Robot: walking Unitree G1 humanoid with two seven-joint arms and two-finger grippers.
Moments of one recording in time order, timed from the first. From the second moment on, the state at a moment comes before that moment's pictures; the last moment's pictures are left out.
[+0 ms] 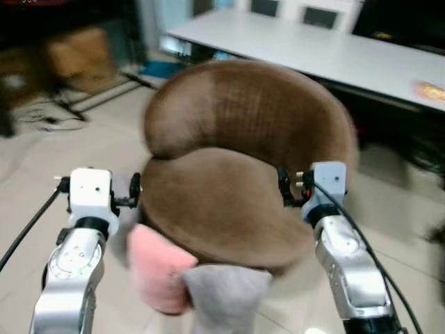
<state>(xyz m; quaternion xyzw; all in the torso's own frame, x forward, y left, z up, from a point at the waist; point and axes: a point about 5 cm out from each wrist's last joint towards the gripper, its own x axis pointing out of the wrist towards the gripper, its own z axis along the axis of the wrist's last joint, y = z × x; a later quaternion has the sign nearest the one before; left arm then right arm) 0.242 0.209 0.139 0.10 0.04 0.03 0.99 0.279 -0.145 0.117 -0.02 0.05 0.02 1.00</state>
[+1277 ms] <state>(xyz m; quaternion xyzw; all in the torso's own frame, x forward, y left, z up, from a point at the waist) 0.232 0.210 0.132 0.13 0.04 0.02 0.99 0.278 -0.161 0.110 0.04 0.05 0.04 1.00</state>
